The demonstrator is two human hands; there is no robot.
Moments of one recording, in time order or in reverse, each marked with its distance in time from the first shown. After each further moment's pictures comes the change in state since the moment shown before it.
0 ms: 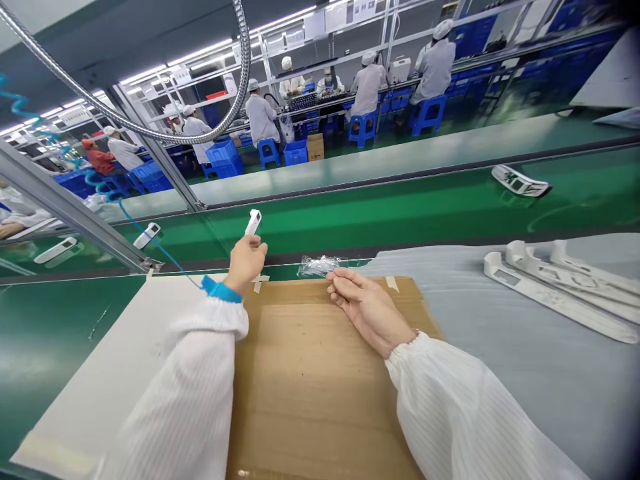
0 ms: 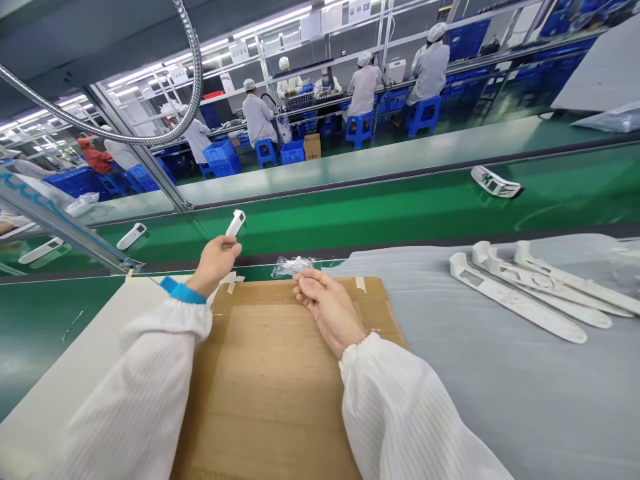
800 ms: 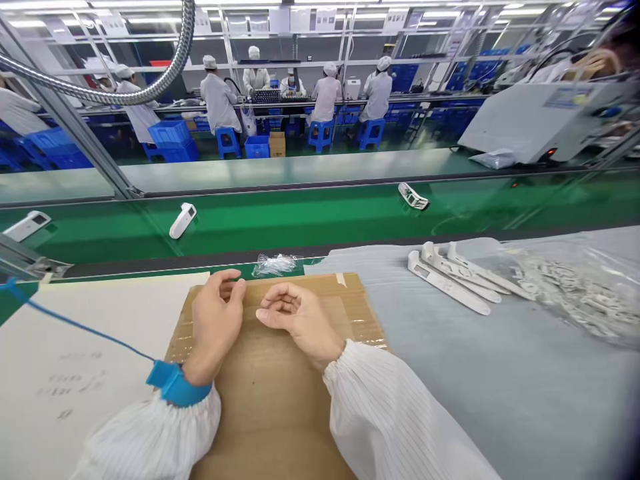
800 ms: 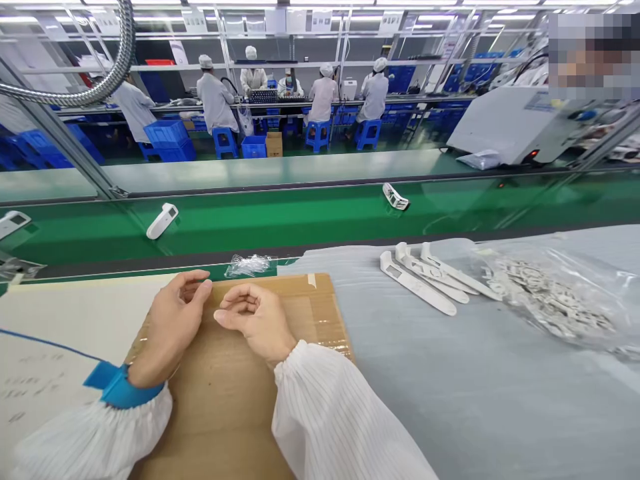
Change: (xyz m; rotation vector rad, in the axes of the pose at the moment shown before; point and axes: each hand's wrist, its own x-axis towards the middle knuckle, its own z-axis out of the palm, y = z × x) left_hand -0.100 -0.015 0.021 -0.016 -0.042 0.049; right_hand -0.020 0.011 0.031 -0.271 -0.096 -0.038
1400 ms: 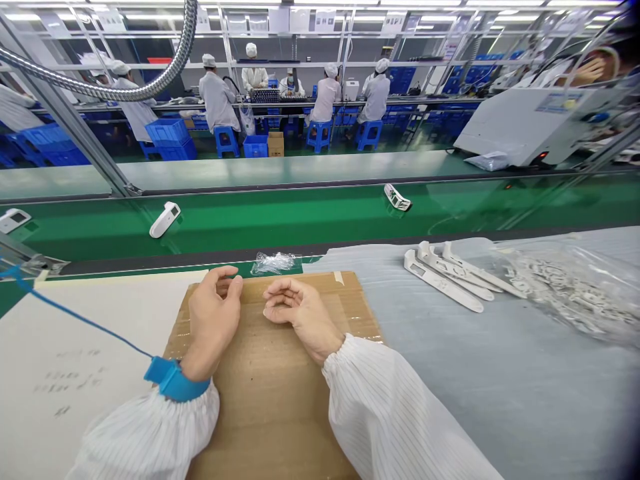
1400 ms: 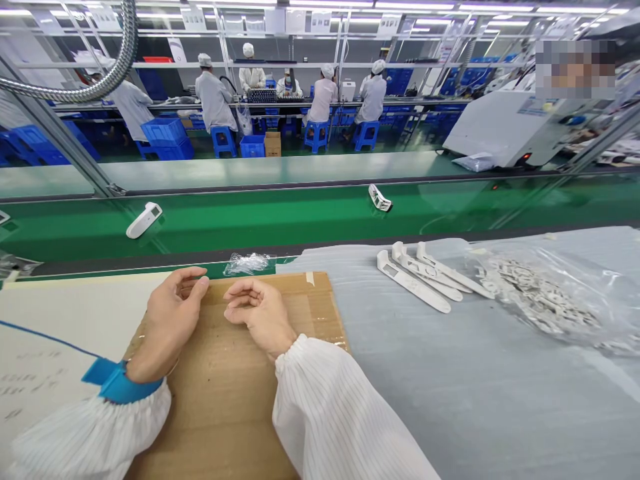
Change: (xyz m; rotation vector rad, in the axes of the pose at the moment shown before) left_hand 0.000 -0.001 0.000 -0.006 0.051 0.028; right_hand 0.002 -0.001 -0.005 0.009 0.039 0.001
